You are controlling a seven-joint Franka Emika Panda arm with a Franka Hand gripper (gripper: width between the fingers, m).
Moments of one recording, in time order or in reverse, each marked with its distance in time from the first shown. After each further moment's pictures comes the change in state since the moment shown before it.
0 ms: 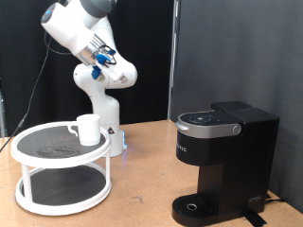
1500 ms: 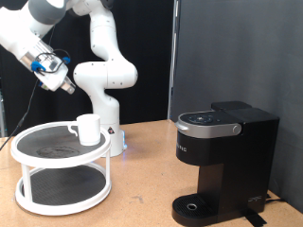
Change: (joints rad) arm -0.072 0.138 -0.280 0.096 -0.206 0.047 -0.188
